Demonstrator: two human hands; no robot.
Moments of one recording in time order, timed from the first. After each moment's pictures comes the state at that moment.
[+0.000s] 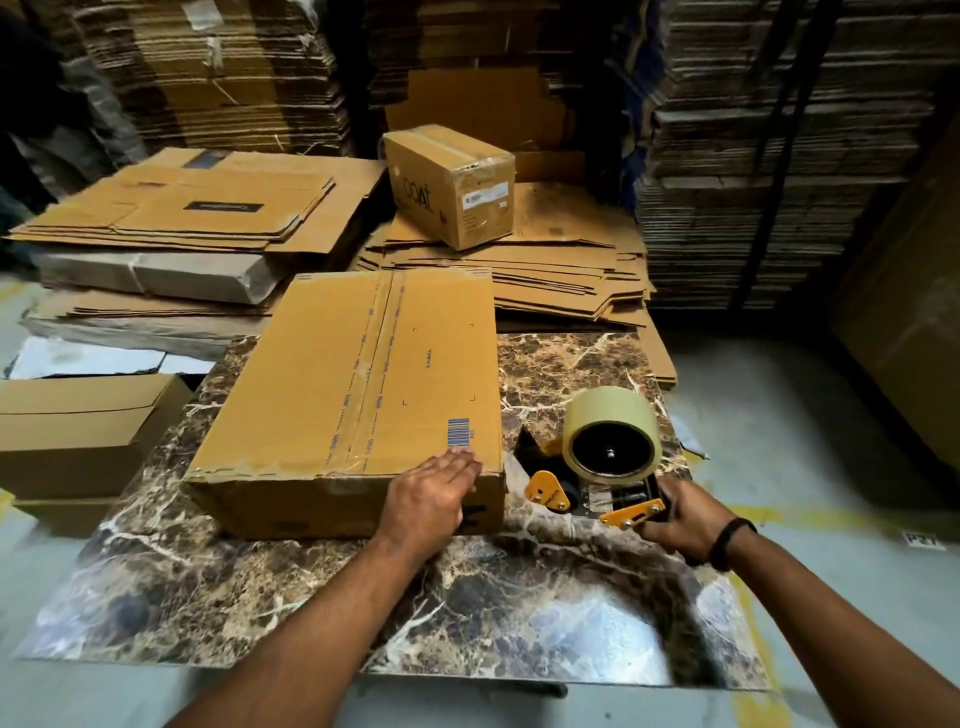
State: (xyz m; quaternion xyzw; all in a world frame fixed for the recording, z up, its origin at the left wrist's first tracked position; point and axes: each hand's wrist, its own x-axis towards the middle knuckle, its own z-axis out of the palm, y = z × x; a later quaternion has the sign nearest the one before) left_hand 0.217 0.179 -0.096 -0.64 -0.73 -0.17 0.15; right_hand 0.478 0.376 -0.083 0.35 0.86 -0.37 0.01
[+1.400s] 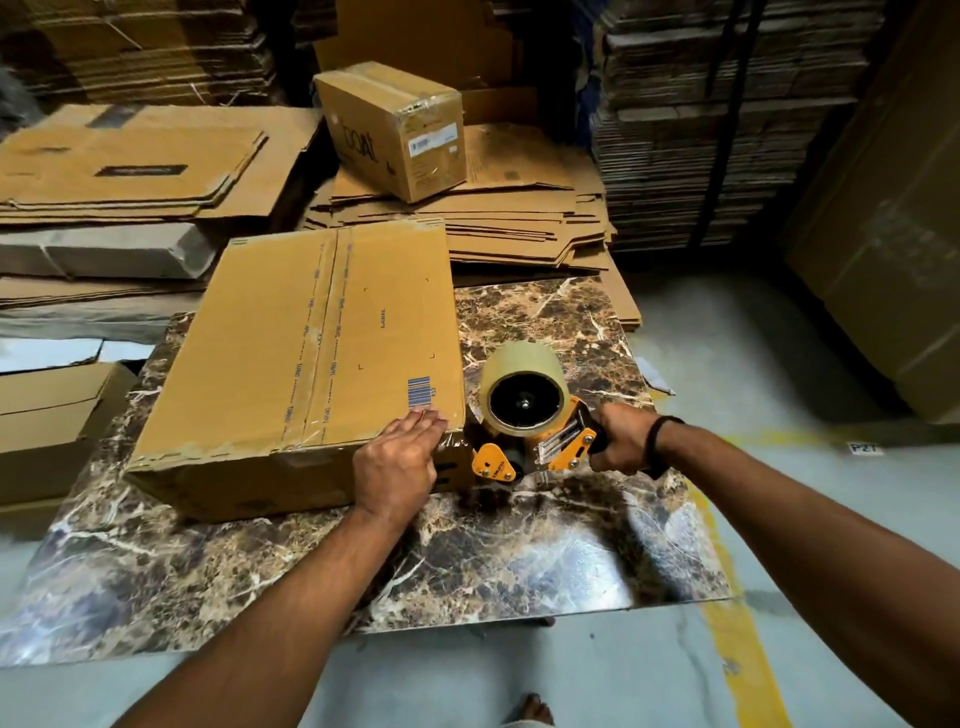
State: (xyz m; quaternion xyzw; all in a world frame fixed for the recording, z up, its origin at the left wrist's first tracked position) left_hand 0.230 0.185 -0.104 -0.58 -0.75 -0.26 0.18; right_hand 0.439 0.390 -0.075 0.33 0.89 -0.28 0.17
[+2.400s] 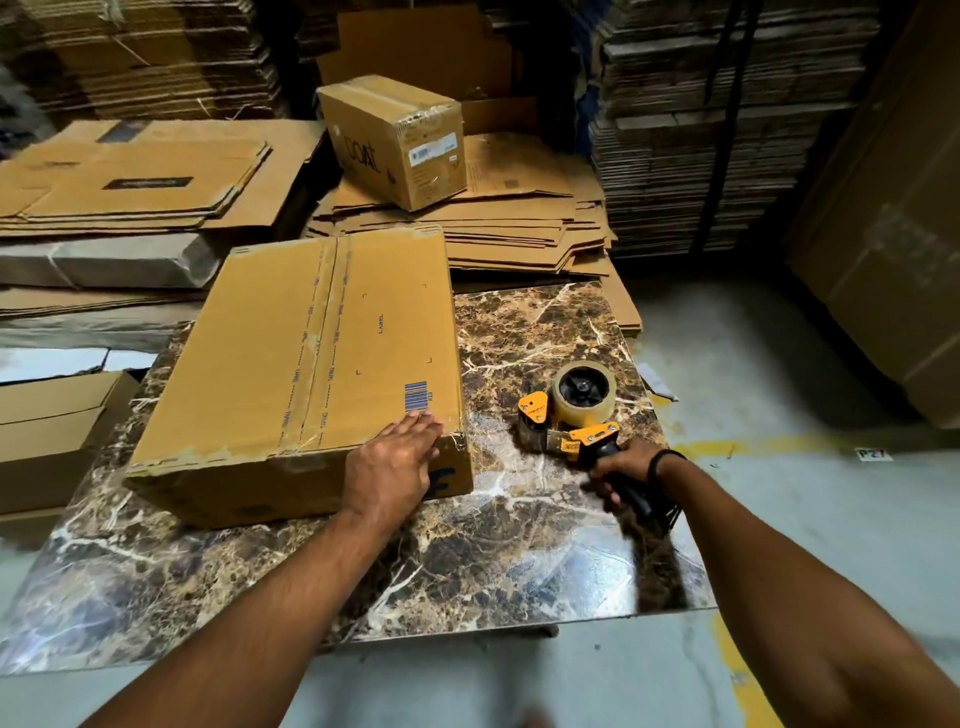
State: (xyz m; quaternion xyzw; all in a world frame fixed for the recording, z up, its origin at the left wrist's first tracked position) left_hand 0.228 0.181 -0.085 -0.59 -0.79 -0.14 0.11; right_hand 0.465 0.406 -0.147 0.53 0.61 -0.57 0.10
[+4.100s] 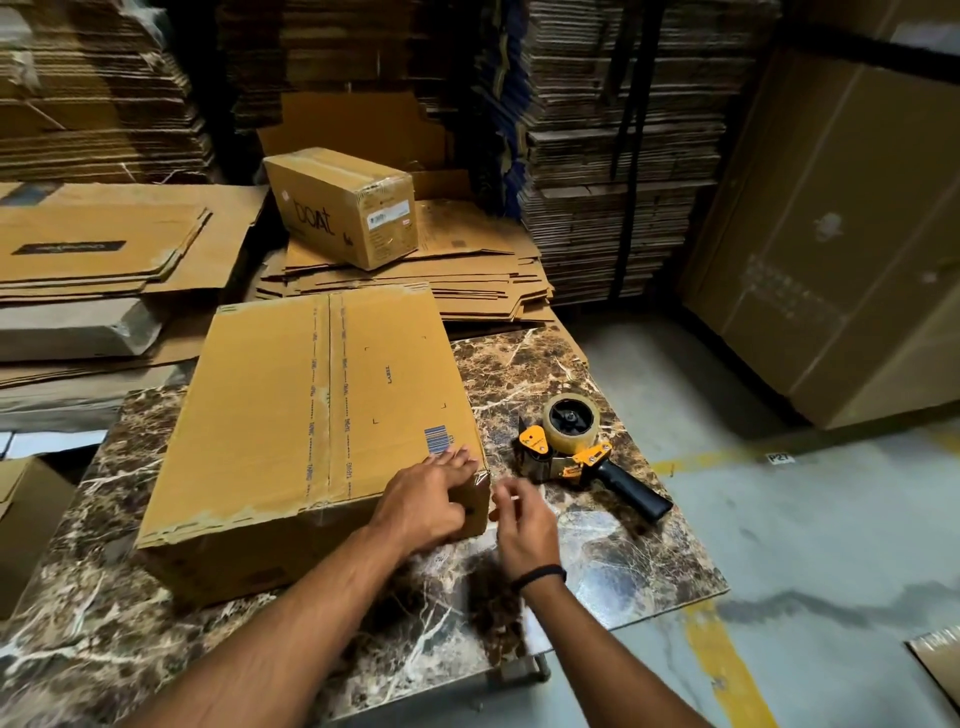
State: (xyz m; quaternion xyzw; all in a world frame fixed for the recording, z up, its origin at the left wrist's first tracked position) left_hand 0.201 0.179 -0.058 -0.65 -0.72 -0.14 -0.17; right_hand 0.342 0.203 -0.110 0.49 0.69 -0.39 -0.36
